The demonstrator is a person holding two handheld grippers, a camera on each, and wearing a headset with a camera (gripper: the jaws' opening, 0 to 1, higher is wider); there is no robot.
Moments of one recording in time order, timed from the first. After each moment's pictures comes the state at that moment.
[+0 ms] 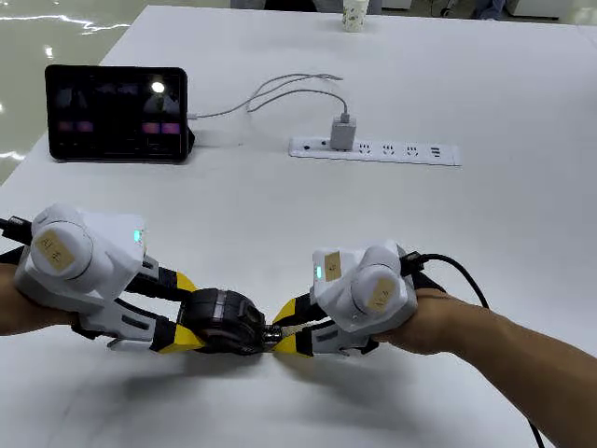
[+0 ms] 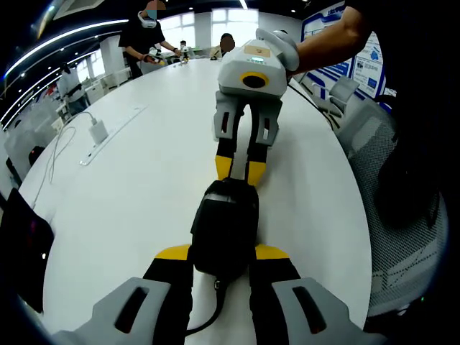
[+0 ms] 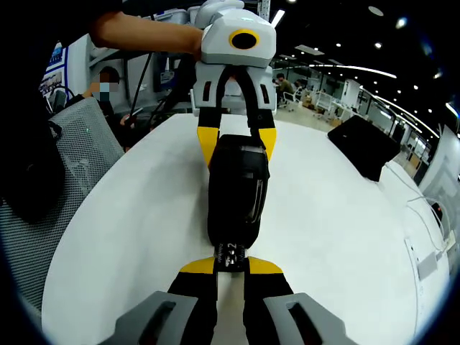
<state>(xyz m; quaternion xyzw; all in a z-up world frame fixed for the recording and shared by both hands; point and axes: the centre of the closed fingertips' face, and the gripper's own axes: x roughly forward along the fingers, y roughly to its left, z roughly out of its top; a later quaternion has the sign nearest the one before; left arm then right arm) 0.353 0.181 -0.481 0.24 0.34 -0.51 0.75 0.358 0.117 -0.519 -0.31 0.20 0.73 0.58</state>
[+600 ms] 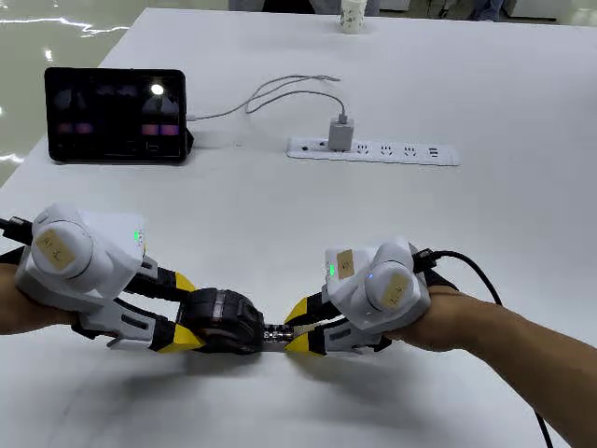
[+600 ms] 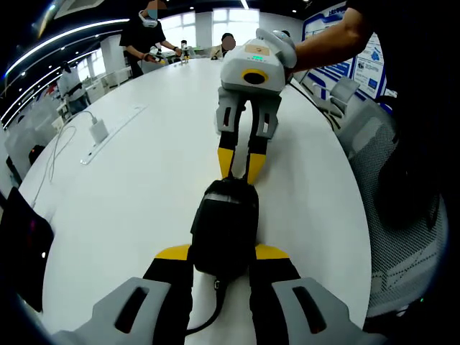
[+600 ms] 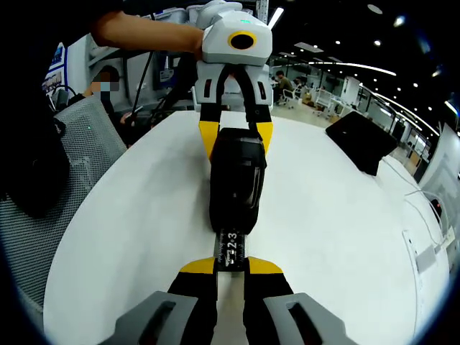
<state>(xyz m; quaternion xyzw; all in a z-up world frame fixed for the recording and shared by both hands) 0.352 0.181 -0.481 0.24 0.34 -0.51 0.75 0.362 0.102 -0.519 -0.31 0.21 0.72 0.58</state>
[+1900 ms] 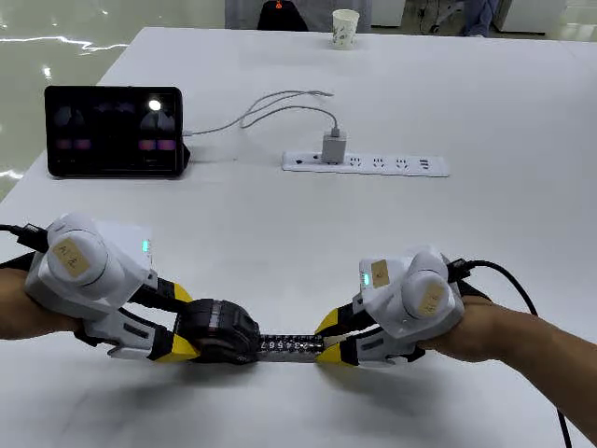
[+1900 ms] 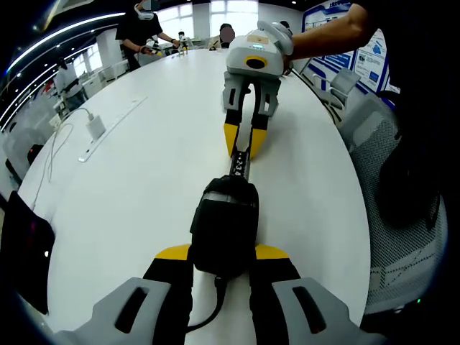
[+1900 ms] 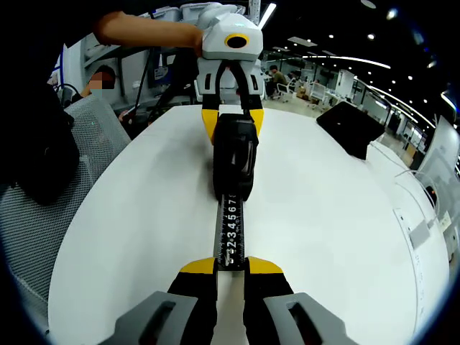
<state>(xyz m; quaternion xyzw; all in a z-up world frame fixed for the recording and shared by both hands) 0.351 0.181 -0.483 0.26 0.36 -0.50 0.74 0.368 0.061 -0.518 -0.32 0.23 0.71 0.59</state>
